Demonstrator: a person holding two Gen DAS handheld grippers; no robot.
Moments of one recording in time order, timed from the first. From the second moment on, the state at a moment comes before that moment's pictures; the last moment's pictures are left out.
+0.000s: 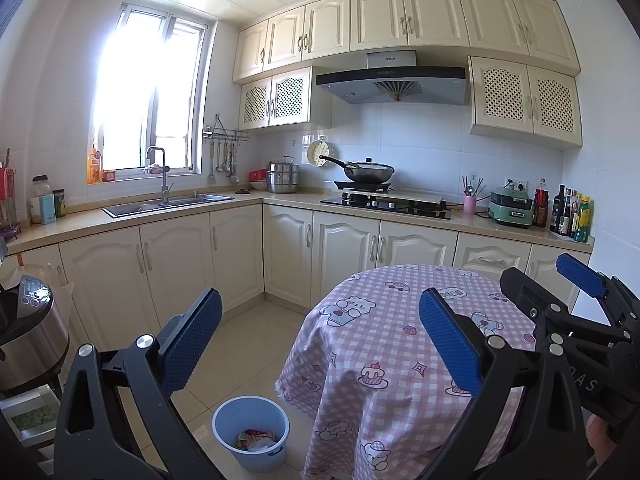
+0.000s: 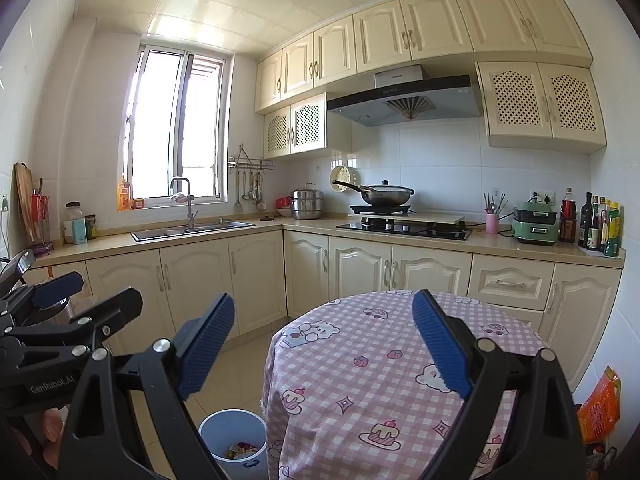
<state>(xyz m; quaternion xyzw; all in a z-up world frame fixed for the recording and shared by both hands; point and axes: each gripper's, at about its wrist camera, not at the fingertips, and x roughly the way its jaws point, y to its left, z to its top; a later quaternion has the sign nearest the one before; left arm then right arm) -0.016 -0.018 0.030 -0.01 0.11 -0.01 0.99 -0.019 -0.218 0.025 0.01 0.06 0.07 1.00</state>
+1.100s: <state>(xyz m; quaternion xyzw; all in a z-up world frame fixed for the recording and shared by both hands) -0.011 -0.019 0.023 -0.01 0.12 -0.01 0.99 -0.013 -0.224 0.011 0.00 0.08 0.07 0.99</state>
